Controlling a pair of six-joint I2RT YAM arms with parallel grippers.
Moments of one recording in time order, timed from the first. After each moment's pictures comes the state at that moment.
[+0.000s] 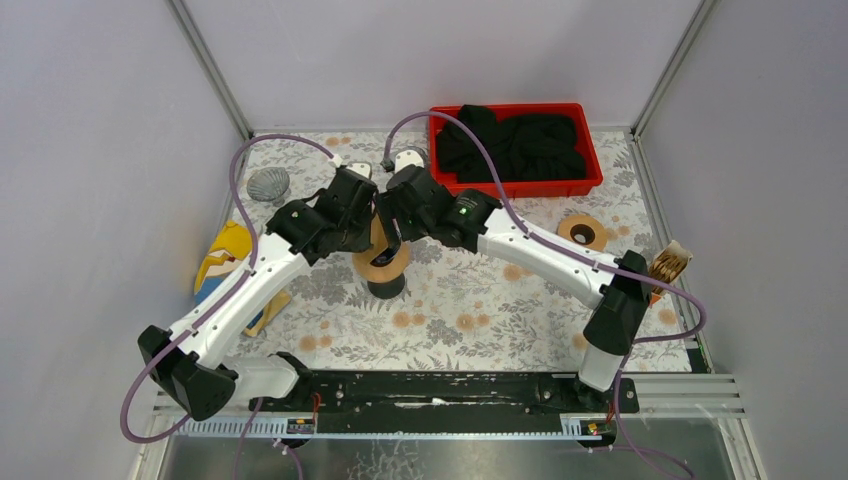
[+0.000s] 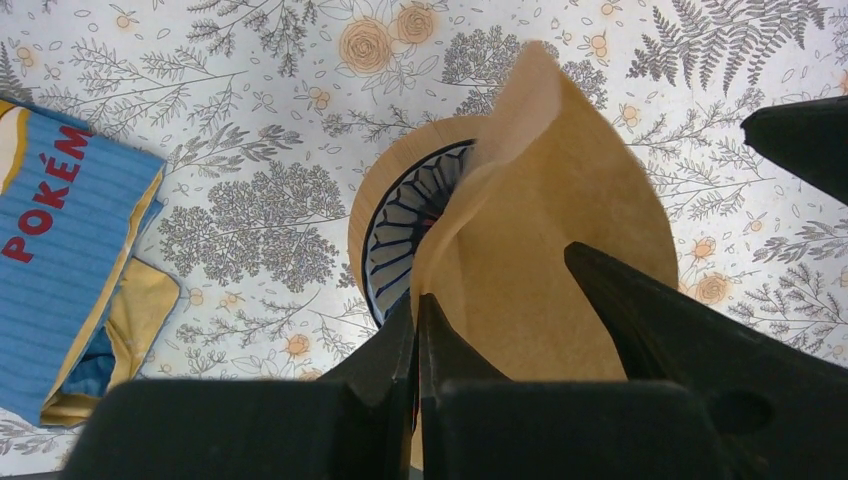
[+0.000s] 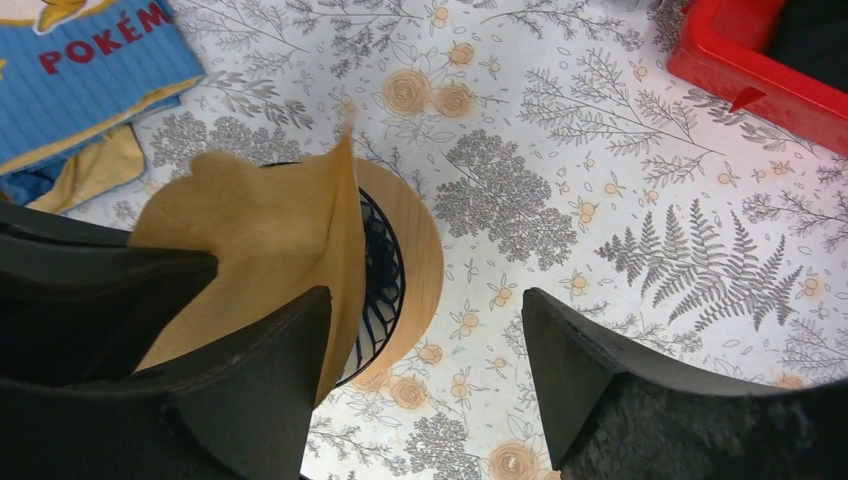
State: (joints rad) left arm -0.62 1.27 1.33 -1.00 -0.27 -0.45; right arm 1.00 1.77 1.72 -0.70 0.30 0.39
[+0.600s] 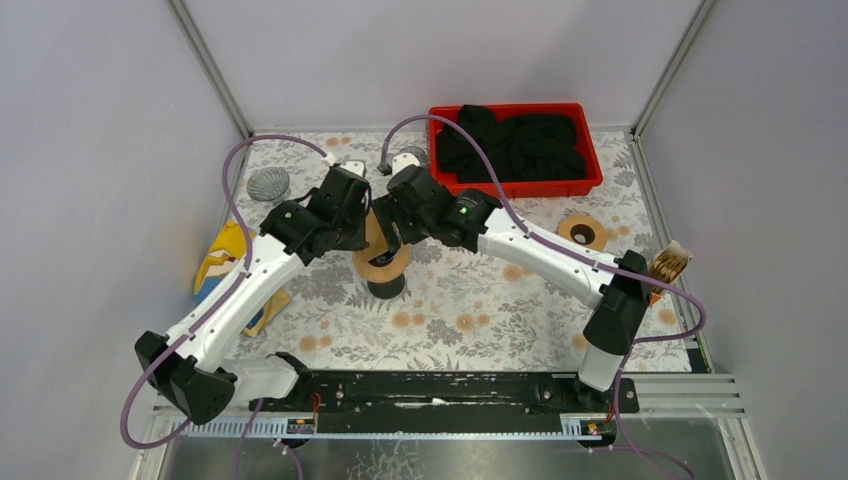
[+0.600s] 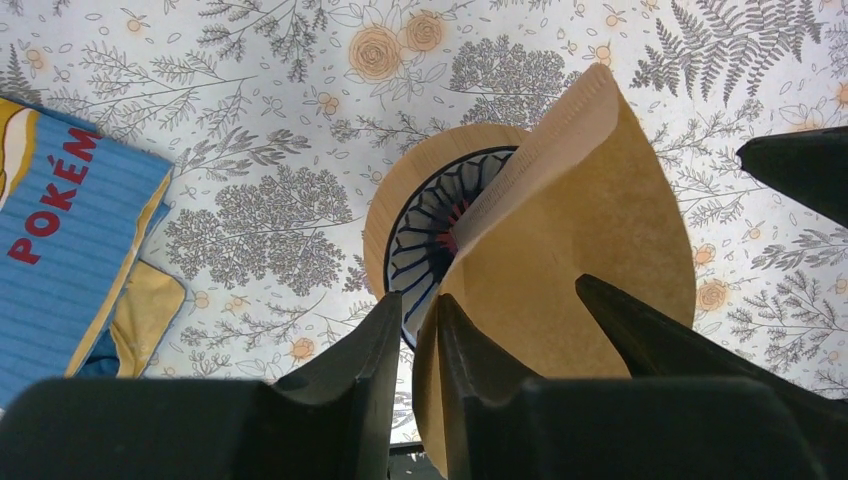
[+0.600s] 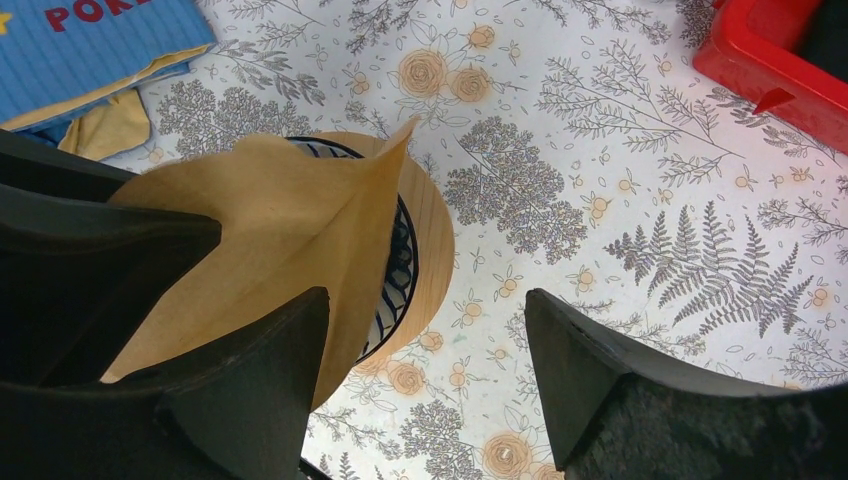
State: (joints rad) left arm -0.57 1.25 1.31 -0.99 -0.25 -0.43; right arm 0.99 1.77 1.72 -0.71 0.24 0.35
